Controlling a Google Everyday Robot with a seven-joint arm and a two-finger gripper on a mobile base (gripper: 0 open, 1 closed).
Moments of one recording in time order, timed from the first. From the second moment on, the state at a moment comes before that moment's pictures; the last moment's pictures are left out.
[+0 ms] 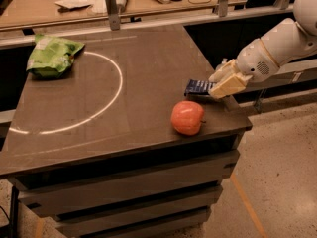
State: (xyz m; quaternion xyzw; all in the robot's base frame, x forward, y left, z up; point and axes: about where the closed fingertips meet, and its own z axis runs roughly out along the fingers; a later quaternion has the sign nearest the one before) arm 0.572 -0.157 0.866 -0.57 0.74 0.24 0.25
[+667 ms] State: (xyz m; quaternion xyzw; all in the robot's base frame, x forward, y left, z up) arm 0.547 -0.171 0.859 -0.57 0.75 0.25 0.24
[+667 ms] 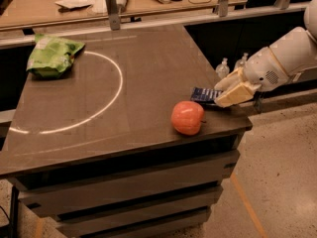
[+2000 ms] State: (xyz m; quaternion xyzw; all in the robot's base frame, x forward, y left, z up) arm 0.527 -0.172 0.854 -0.57 0.74 0.27 0.23
